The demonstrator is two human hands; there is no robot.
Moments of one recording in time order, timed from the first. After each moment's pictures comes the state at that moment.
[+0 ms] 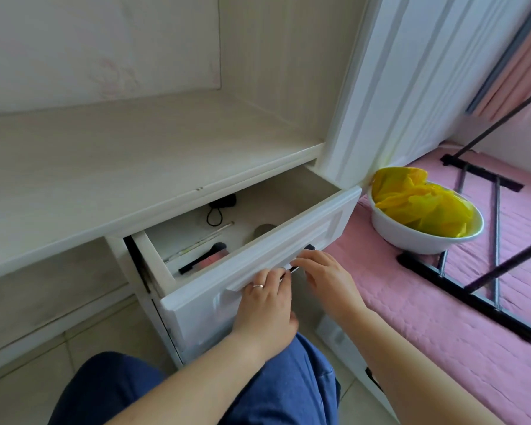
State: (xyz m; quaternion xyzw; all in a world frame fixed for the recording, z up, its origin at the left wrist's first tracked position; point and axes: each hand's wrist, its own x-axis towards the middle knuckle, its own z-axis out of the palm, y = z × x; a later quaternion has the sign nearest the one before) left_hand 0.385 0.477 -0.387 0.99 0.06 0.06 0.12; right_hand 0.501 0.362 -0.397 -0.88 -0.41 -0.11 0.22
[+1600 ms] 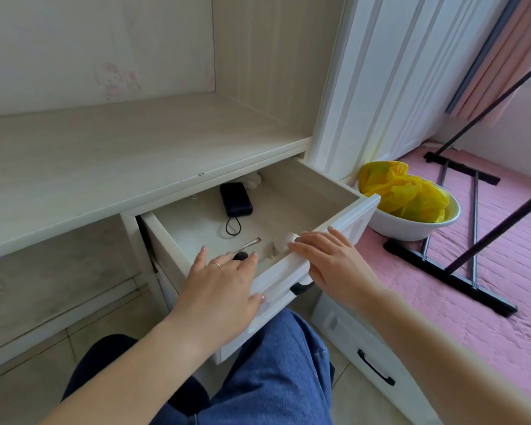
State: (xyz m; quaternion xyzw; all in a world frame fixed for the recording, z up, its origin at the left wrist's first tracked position) left_hand 0.291 0.494 -0.302 1.00 0.07 0.03 0.03; right_hand 0.456 0.319 -0.348 -0.81 -0.54 -0.21 0.12
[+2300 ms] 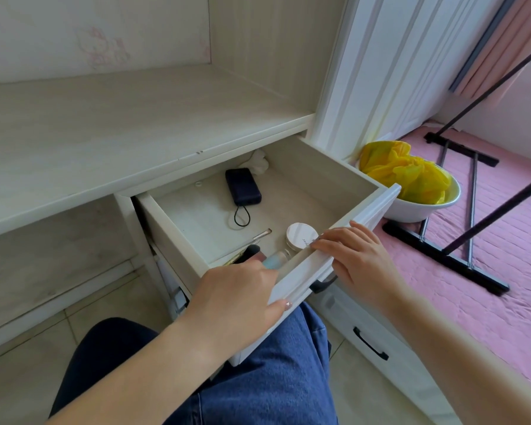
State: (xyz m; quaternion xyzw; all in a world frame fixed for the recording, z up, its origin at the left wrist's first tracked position) left_hand 0.283 0.481 -0.306 0.99 0.01 0.06 0.09; right_hand 0.444 0.290 -0.351 -0.81 -0.51 -0.23 0.14
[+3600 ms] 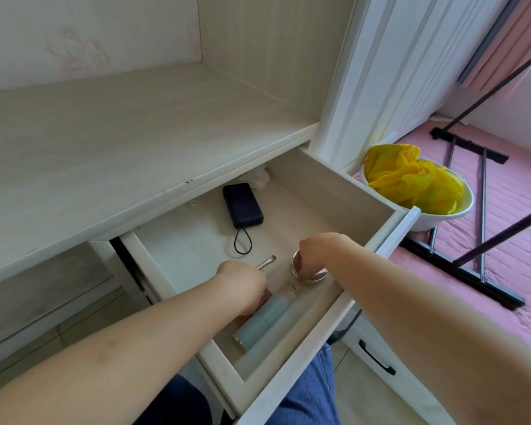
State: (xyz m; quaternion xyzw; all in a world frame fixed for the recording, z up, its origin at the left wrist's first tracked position) left_hand 0.413 0.522 -0.347 0.96 -0.04 -0.26 -0.13; right_hand 0.535 0.415 -0.346 -0.88 -0.29 0.27 -0.25
